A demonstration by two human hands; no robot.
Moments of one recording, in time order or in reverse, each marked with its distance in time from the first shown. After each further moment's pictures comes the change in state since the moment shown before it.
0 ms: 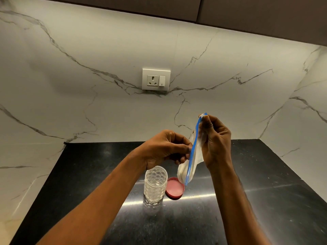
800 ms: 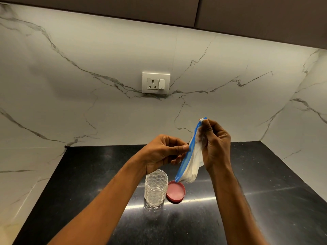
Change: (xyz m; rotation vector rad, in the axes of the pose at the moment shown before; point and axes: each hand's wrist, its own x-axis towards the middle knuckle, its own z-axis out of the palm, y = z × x) left_hand 0.008 -0.015 -0.007 -0.135 0.090 0.012; right_hand 0.007 0.010 -0.007 -0.015 0.039 -0.006
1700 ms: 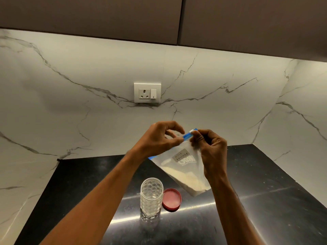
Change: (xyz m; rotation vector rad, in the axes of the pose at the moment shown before) left_hand 0.033 0.037 -0.007 0.827 0.152 0.480; right_hand -0.005 -0.005 -0.018 -0.386 -0.030 -0.180
